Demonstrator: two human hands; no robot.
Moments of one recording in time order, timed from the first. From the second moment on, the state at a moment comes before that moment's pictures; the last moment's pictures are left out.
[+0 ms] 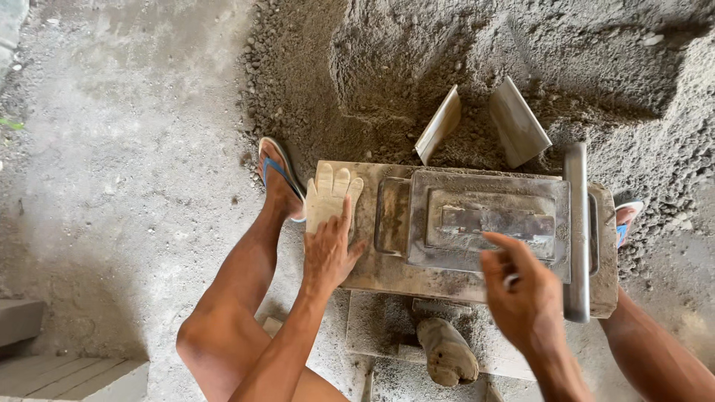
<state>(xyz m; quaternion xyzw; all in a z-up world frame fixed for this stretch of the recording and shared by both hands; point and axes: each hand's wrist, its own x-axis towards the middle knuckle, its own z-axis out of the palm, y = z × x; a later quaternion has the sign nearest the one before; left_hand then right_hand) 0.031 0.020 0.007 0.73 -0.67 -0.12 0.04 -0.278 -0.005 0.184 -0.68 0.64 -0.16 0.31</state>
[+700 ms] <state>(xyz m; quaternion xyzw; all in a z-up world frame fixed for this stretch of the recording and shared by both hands) -0.130 -0.101 0.083 0.45 -0.87 -0.13 0.15 -0.402 -0.009 0.130 -0.41 0.79 -0.26 0.38</state>
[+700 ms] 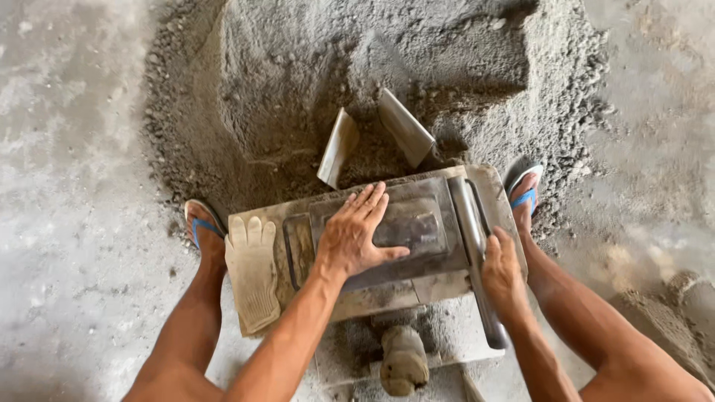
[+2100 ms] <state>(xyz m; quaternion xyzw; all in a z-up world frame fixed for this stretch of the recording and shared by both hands) -0.068 -0.065 0.095 0.55 -0.80 -0.24 0.11 -0.290 -0.026 0.139 -0.42 0.70 -0.15 0.56</state>
